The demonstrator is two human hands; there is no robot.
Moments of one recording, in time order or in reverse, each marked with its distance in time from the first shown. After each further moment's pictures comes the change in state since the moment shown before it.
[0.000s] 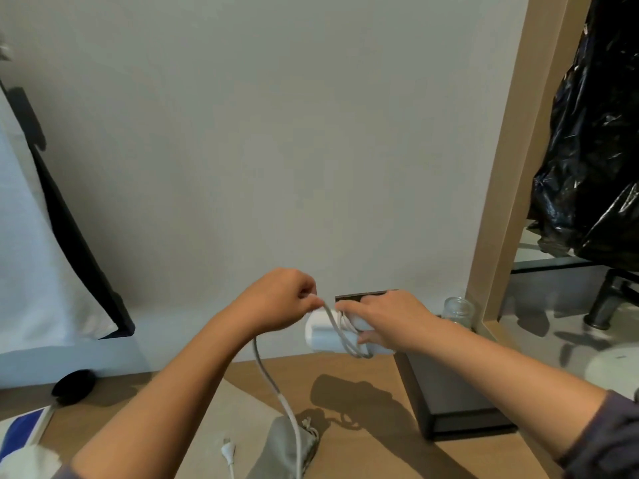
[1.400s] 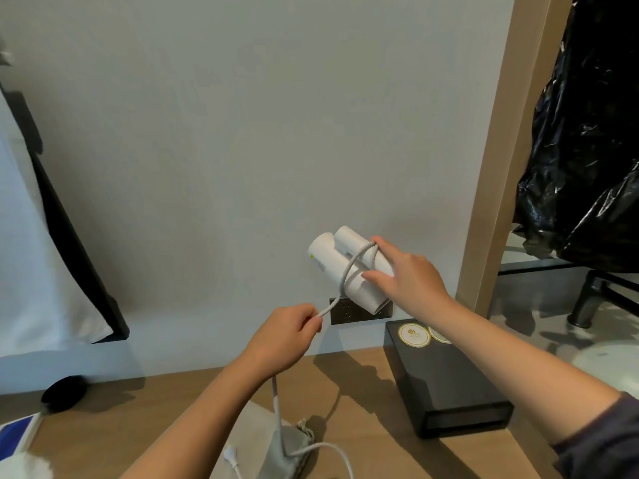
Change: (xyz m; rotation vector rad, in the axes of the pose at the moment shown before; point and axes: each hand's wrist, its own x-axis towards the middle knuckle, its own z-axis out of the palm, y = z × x) left_hand -0.019 -0.004 0.061 -0.291 0.122 -0.075; right_hand -0.010 0.021 -0.037 0.525 0.430 0.500
